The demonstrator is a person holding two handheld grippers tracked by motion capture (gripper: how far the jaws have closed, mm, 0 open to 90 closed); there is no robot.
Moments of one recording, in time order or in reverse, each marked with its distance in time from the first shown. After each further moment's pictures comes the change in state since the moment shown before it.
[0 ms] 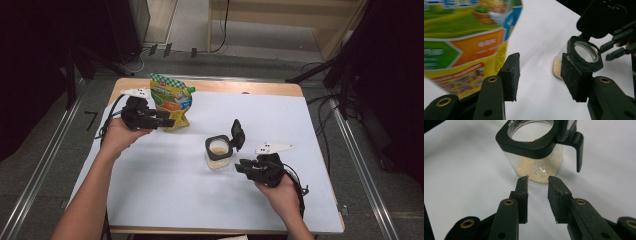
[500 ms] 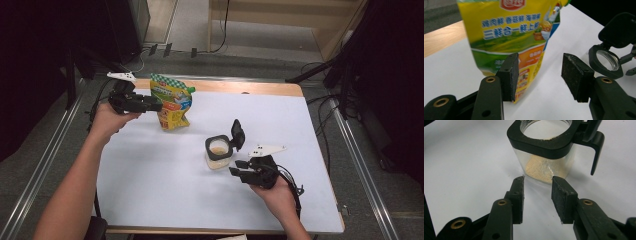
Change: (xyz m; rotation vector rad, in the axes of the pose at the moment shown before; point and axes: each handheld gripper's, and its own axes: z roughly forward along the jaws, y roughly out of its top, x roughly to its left) left arm 0.036 0.023 -0.025 0.001 0.072 -0.020; right arm 0.011 0.001 0.009 0.019 0.014 -0.049
